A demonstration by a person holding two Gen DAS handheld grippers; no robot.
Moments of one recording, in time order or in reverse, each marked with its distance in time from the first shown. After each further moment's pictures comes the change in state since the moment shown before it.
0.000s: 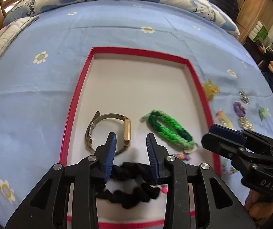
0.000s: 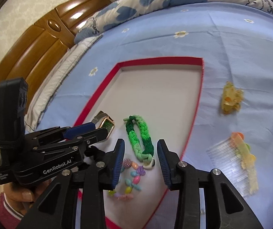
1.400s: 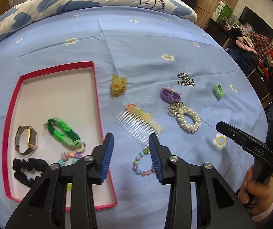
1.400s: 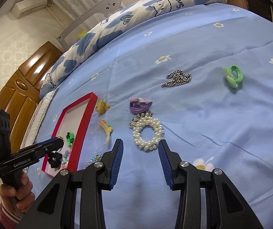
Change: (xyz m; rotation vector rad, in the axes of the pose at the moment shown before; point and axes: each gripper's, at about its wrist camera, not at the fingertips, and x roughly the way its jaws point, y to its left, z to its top) left arm -0.023 -0.155 -0.008 0.200 0.004 -0.165; right arm -0.165 -0.151 -0.090 0.337 -0.240 -0.196
